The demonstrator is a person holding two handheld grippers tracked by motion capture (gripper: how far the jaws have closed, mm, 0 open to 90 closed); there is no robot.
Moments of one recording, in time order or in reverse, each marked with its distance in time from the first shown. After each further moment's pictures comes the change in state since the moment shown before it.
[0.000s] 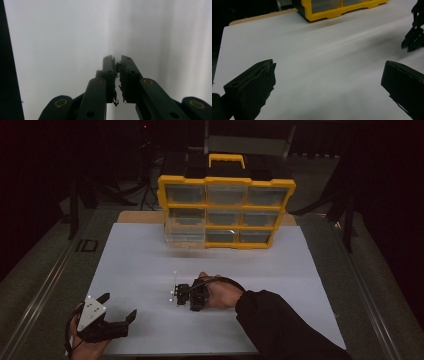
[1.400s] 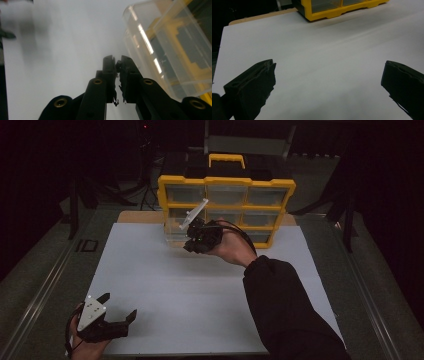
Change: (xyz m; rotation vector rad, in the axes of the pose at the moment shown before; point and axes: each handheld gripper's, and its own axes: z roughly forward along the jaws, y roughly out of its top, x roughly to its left) left arm 0.000 0.000 0.000 0.000 0.000 -0.001; right arm -0.080 -0.016 -0.137 -0.484 -0.176 0.253
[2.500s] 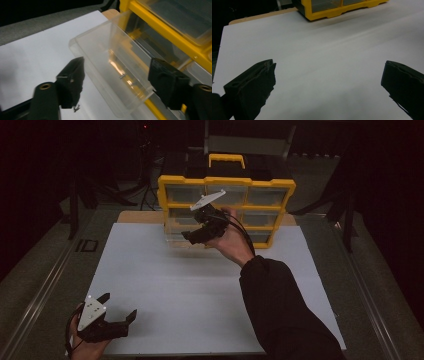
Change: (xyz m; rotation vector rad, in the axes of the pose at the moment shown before) left arm 0.000 0.000 0.000 0.006 0.001 0.000; right arm -0.022 -0.005 -0.004 -0.187 -0.181 0.218
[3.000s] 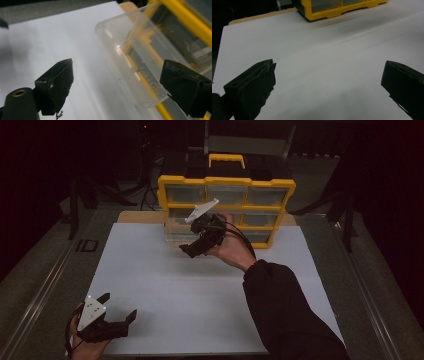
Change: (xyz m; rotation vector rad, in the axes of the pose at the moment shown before) left arm 0.000 0.000 0.000 -0.001 -0.002 -0.002; right arm 0.021 -0.010 0.001 0.061 0.056 -0.129
